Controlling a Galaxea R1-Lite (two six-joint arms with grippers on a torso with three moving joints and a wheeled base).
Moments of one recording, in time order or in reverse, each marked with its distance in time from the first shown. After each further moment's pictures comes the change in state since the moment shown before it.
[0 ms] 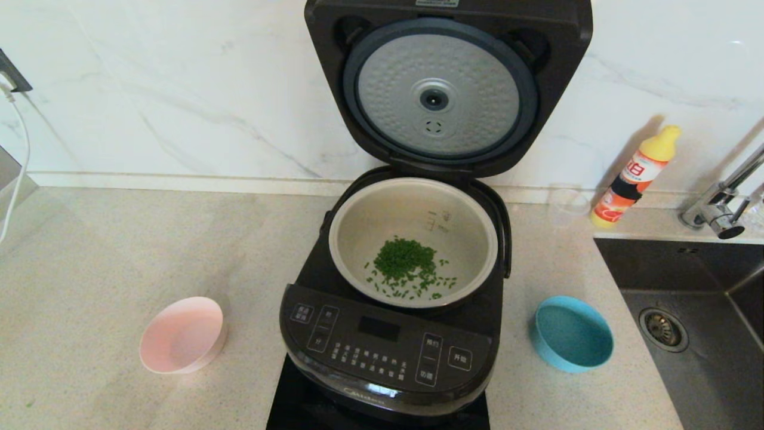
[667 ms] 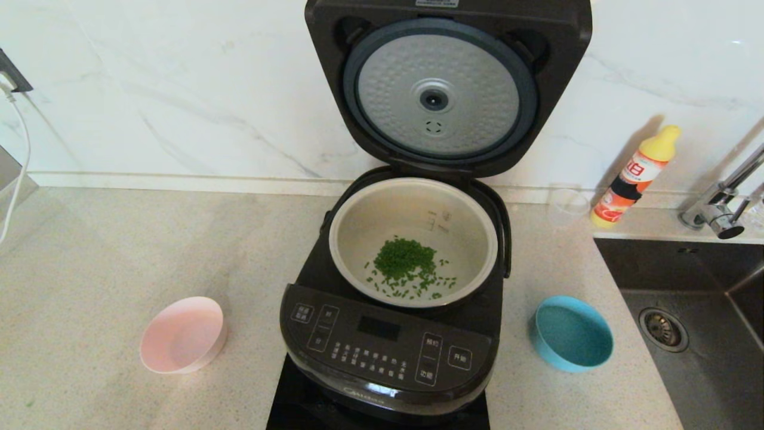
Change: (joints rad) left arm 0.009 -0.460 0.566 0.066 0.145 0.101; right arm 0.000 0.000 0.001 -0.001 0.001 -0.014
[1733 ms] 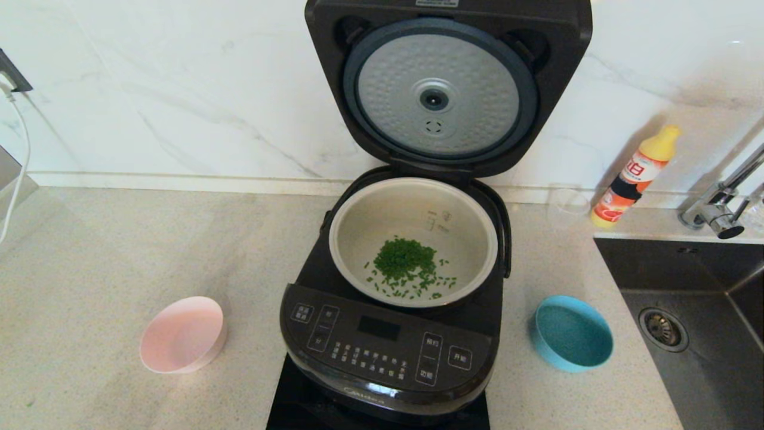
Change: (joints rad) left arm 0.000 -0.008 0.009 -0.001 0.000 -0.004; right arm 0.003 0.614 -0.481 0.120 -0.001 -0.043
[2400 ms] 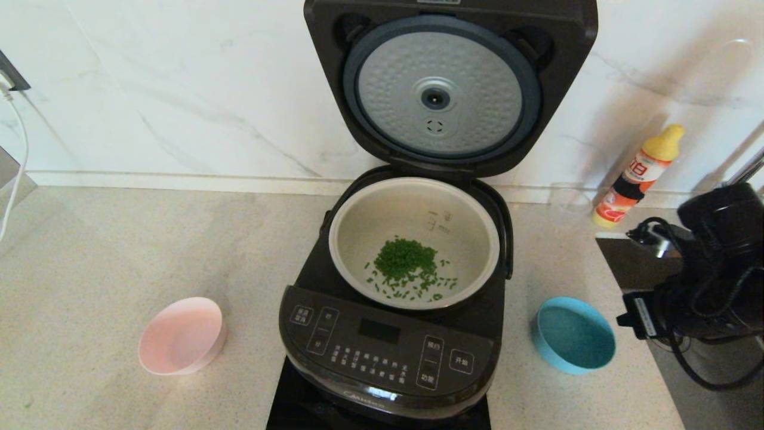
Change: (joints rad) left arm 0.000 0.000 0.000 0.000 0.000 0.000; right arm 0.139 0.939 -0.483 0.110 -0.043 0.178
